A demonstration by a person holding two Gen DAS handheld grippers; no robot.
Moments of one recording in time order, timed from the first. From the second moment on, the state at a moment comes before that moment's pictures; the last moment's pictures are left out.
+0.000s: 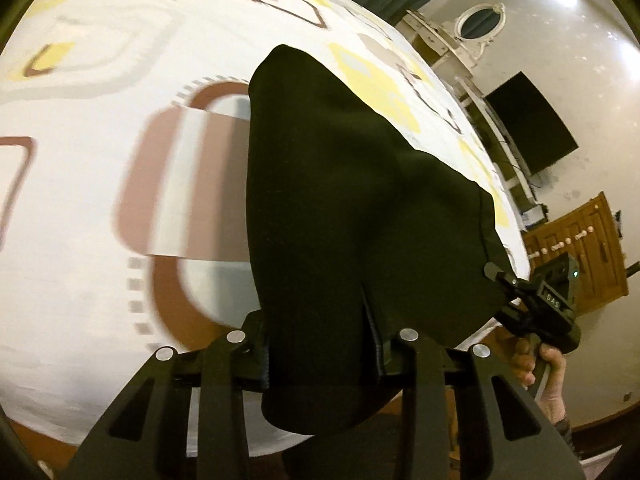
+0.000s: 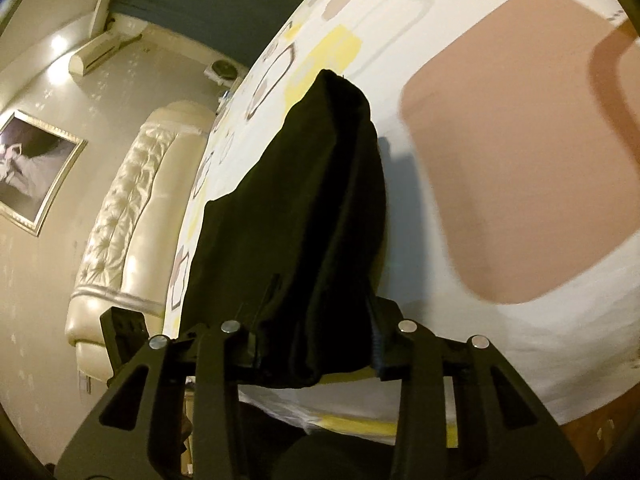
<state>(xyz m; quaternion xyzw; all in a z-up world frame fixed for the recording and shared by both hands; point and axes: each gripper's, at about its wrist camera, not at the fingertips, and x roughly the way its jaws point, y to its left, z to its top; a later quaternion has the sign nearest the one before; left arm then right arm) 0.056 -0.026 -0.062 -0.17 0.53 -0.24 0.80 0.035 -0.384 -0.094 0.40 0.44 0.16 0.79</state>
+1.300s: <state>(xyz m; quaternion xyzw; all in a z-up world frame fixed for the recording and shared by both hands) 0.032 0.054 -0.063 -0.16 0.50 -0.18 0.83 0.050 -0.298 -0.116 0.40 0.46 0.22 0.76</state>
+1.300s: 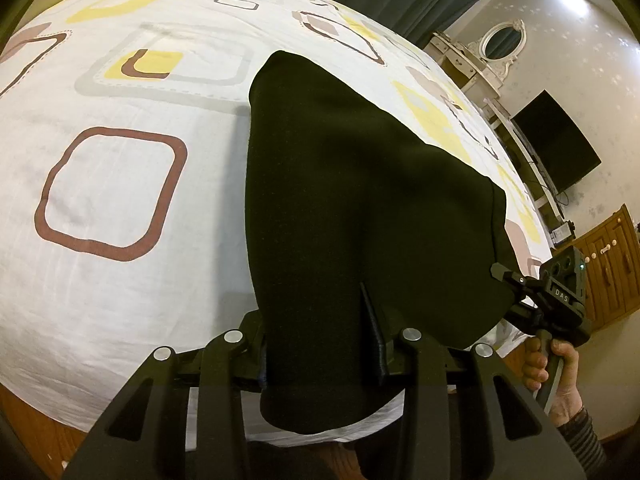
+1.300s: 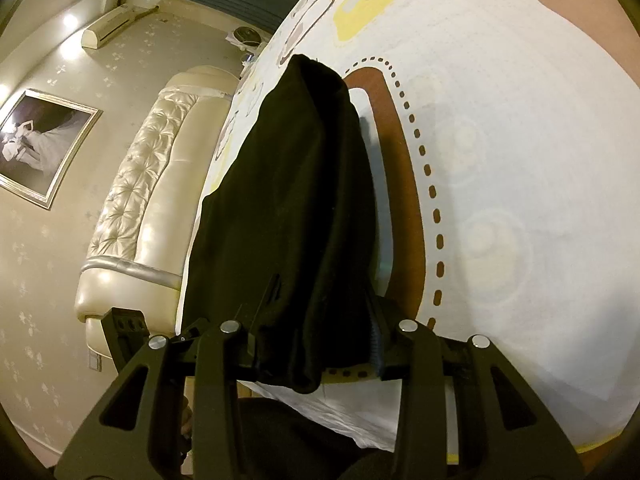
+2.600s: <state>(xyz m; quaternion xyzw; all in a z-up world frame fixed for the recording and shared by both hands) 0.167 0.086 -0.090 -0.27 0.51 -0.24 0.78 0.168 -0.318 -0.116 0.41 0.47 0.24 0.74</state>
